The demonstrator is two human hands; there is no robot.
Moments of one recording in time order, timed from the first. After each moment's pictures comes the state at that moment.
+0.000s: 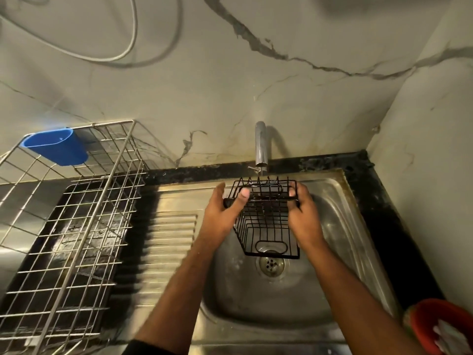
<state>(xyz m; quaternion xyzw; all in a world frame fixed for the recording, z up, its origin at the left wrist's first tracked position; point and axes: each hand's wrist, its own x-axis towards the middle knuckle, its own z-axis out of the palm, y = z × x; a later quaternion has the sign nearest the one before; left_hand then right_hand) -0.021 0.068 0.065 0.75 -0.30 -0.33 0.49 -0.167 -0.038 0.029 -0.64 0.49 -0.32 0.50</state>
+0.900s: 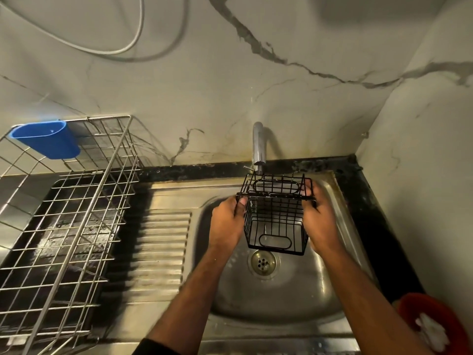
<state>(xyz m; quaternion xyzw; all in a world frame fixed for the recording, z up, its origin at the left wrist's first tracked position) -0.035 0.062 0.039 0.80 -0.37 -0.19 0.43 -0.199 -0.034 0.053 -0.59 0.51 -0.37 0.51</state>
